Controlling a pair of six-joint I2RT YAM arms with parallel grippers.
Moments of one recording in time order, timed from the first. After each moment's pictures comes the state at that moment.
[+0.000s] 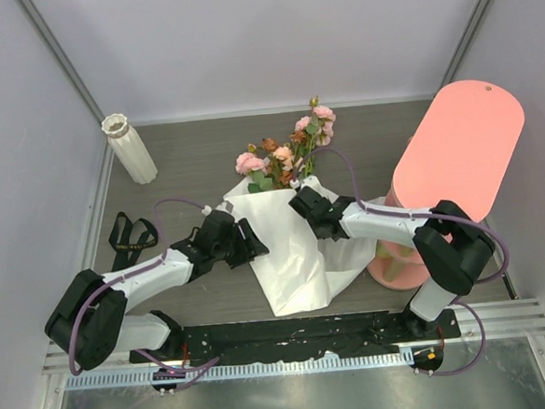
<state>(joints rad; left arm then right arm) -0.66 1.29 0.53 -0.03 0.11 -0.96 0.79 1.63 0.98 -0.46 0.52 0.29</state>
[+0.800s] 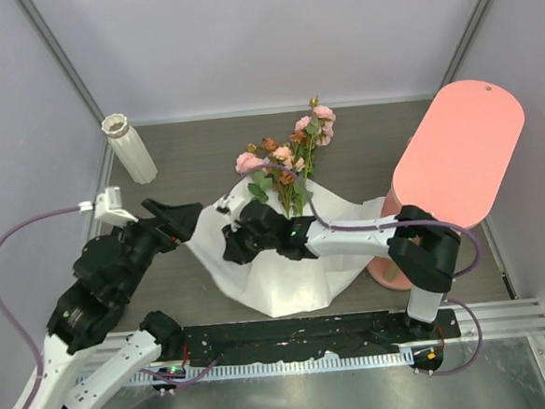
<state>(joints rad) -0.66 0.54 0.93 -0.56 -0.27 -0.80 1.04 1.72 1.09 0.04 -0.11 0.35</state>
